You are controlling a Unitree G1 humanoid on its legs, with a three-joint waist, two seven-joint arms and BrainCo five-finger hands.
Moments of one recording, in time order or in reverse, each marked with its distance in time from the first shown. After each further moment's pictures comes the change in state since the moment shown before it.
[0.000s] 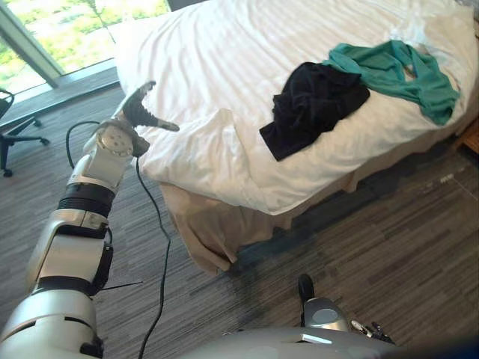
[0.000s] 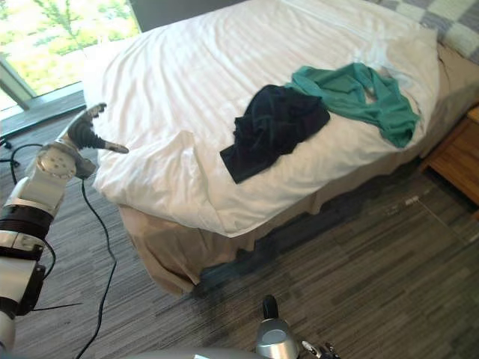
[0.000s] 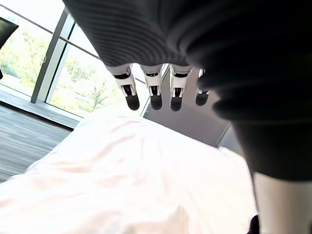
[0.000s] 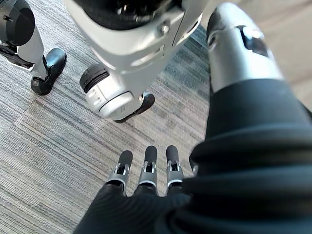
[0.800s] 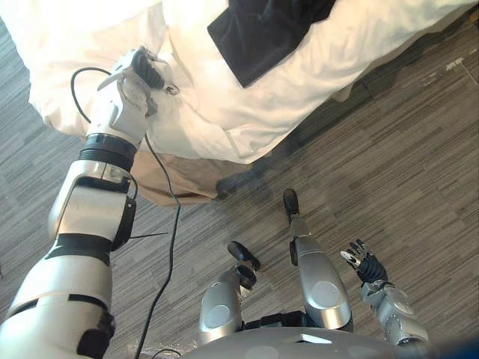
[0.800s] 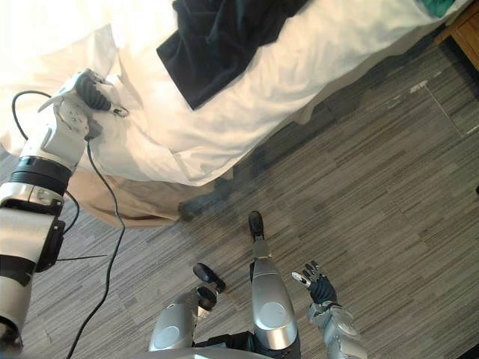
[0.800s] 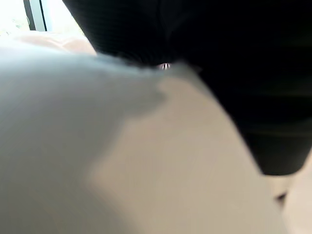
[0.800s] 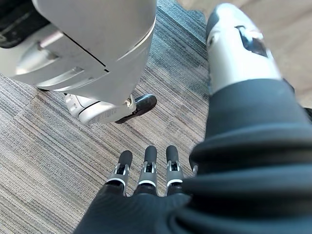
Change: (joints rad) left arm -0.275 -0.086 -0.044 0.106 0.130 0.094 -0.022; right arm -0.189 -0.047 0.158 -0.210 0.116 -0.029 0.037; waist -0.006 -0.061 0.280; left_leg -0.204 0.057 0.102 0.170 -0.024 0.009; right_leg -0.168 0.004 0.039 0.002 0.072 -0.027
